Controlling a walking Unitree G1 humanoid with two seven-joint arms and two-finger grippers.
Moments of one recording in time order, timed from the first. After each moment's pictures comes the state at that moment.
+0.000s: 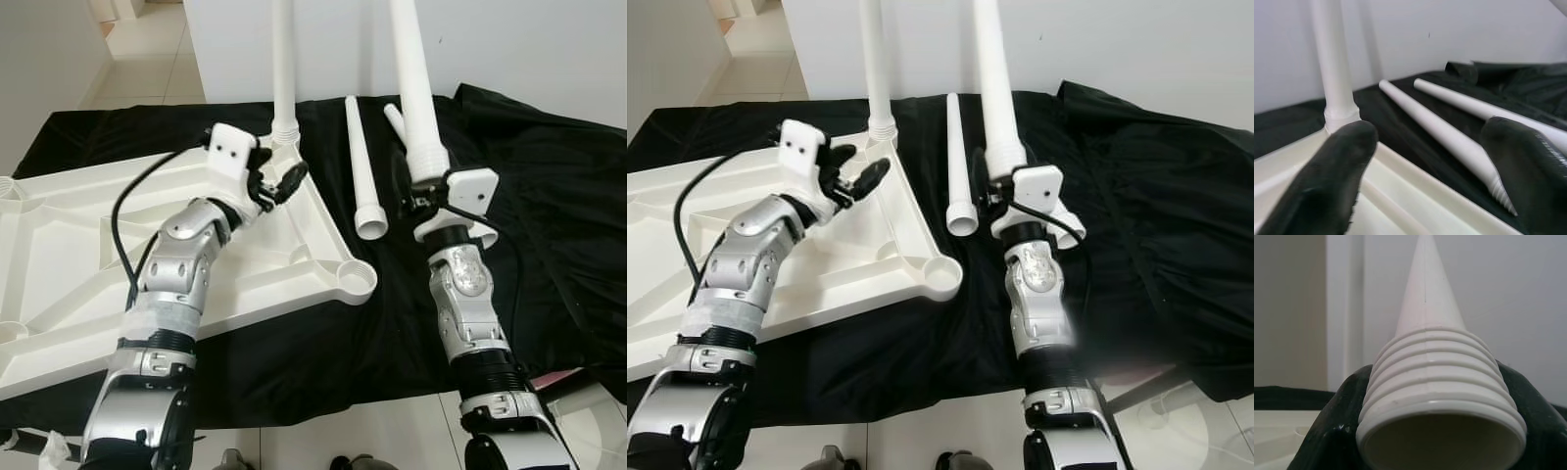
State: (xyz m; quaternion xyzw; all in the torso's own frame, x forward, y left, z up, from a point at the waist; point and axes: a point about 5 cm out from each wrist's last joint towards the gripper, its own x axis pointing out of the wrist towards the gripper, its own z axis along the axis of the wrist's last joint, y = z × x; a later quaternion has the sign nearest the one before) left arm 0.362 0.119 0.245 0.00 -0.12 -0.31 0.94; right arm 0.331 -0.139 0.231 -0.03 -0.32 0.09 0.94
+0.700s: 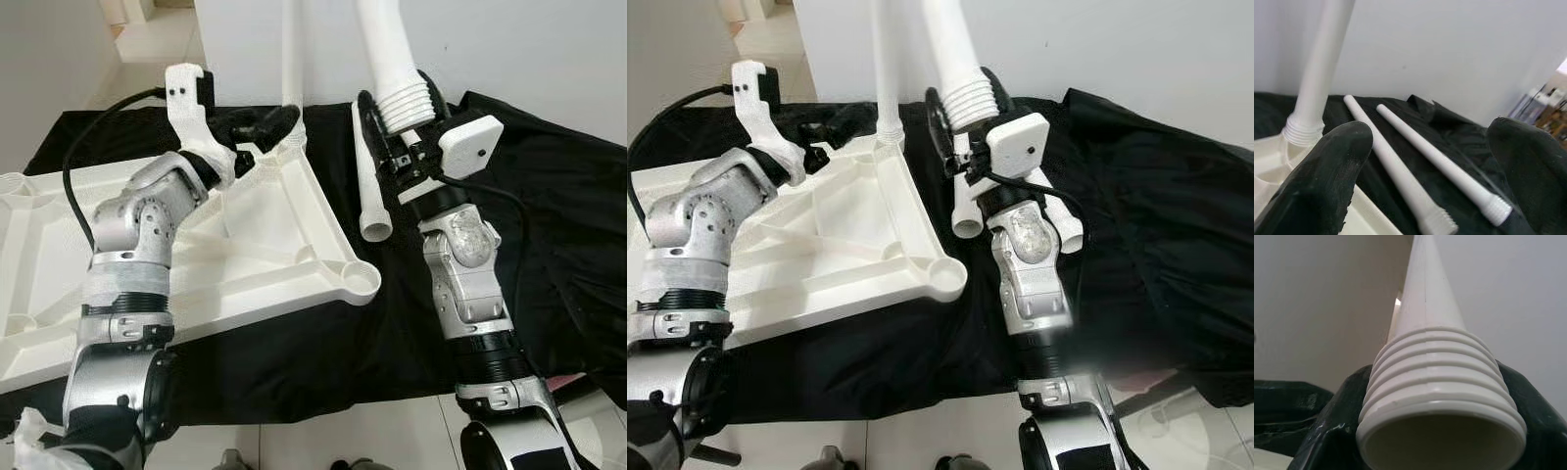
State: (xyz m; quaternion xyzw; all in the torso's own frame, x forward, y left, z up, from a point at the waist) left arm 0.363 0.134 0.286 -0.19 -0.08 -0.37 0.91; right arm 0.312 -0.104 0.282 -0.05 -0.41 0.20 0.89
